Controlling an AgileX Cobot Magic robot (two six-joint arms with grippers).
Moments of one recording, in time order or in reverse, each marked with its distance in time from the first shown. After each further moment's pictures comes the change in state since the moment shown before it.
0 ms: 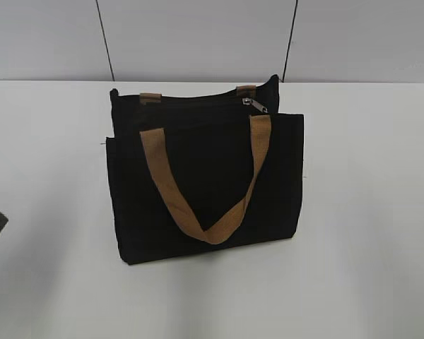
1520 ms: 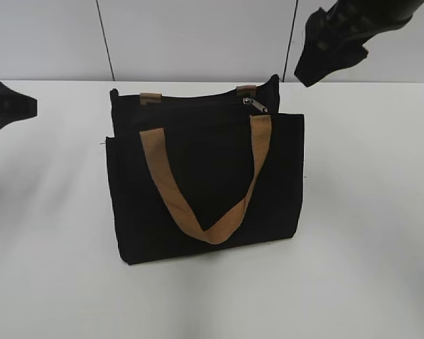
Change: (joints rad) left arm 0.626 0.273 -0.064 1.376 -1.187 -1.429; right arm 0.000 0.978 -0.699 -0.097 -0.075 -0.206
